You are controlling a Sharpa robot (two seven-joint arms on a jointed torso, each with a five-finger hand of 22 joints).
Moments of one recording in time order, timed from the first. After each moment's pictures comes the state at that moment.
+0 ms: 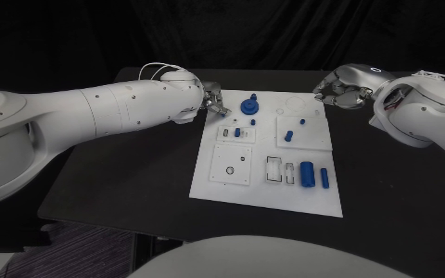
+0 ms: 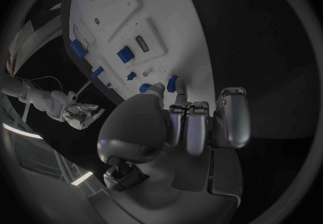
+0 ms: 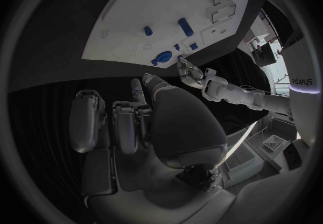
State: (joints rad) left arm 1.33 -0.55 -0.21 1.16 -1.22 0.04 -0.35; left_hand 1.20 0.10 -0.01 0.27 0.34 0.91 0.05 0.24 1.26 1.47 -0.02 1.57 1.31 1.47 -0.08 1.57 1.31 0.08 1.43 0.04 1.32 1.31; right arm 1.44 -0.93 -0.25 1.52 -1.44 -0.28 -0.11; right_hand 1.40 0.03 0.21 0.17 0.32 0.91 0.12 0.08 0.17 1.46 0.02 1.57 1.31 1.47 -0.05 1.53 1.31 0.05 1.47 0.06 1.35 1.31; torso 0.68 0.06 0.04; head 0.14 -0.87
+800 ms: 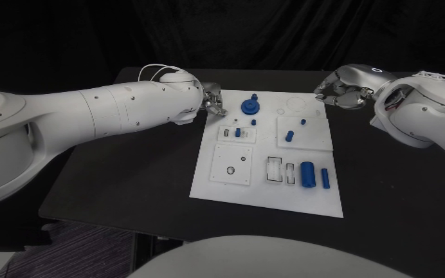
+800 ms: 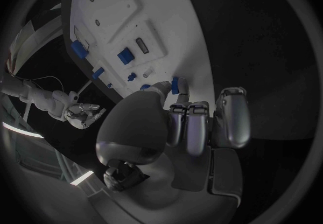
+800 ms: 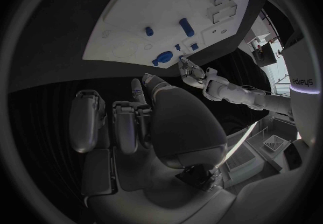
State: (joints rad) left arm 1.32 -0.56 -0.21 1.17 -1.22 0.02 -0.34; left_hand 1.28 0.04 0.23 0.24 0.40 0.93 0.04 0.21 1.29 1.47 -0.03 1.57 1.31 1.47 -0.08 1.57 1.31 0.08 1.43 0.03 1.32 1.31; right arm 1.43 -0.93 -0.25 1.52 -1.44 -0.28 -0.11; right_hand 1.40 0.03 0.21 0.17 0.32 0.91 0.12 0.08 0.17 1.46 0.02 1.57 1.31 1.47 -0.05 1.53 1.31 0.05 1.47 0.06 1.35 1.31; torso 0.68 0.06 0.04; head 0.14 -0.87
